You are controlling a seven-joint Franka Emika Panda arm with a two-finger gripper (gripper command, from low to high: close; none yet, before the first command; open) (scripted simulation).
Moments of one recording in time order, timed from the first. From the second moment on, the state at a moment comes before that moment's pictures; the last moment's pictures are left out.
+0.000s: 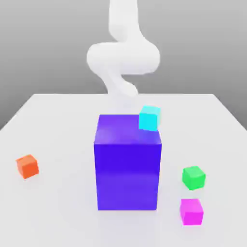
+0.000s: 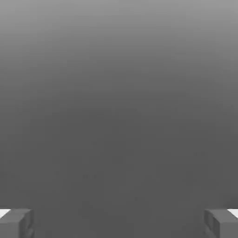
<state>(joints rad) 0.05 -0.71 -0.01 -2.33 0.00 2.34 0.70</state>
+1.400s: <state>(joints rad) 0.41 0.26 0.01 -2.57 -0.01 2.83 -0.38</state>
